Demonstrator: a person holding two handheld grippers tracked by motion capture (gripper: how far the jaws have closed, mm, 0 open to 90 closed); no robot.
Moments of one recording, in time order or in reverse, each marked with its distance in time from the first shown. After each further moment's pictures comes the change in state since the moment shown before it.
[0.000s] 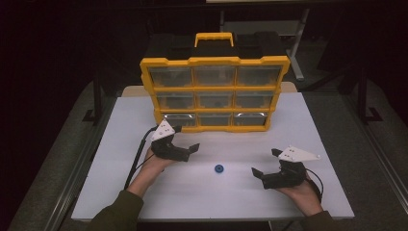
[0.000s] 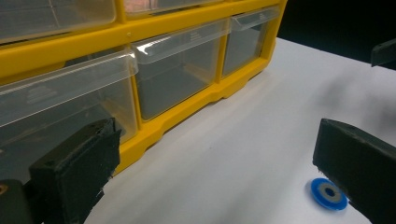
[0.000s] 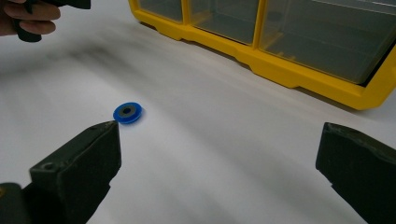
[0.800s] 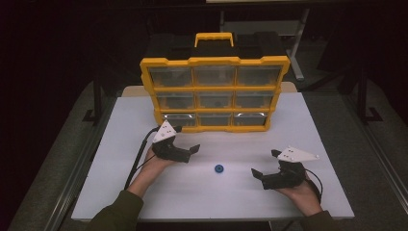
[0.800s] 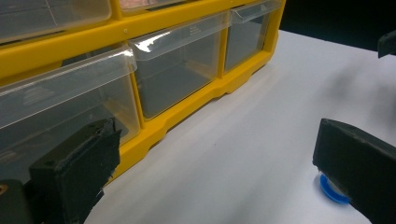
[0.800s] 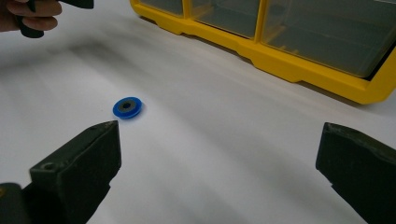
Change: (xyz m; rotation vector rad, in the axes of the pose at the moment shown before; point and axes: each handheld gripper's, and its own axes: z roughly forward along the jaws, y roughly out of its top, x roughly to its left) left arm -0.001 -0.002 0.002 0.013 0.012 0.053; right arm 0.000 -0.002 0.002 0.015 0.002 0.007
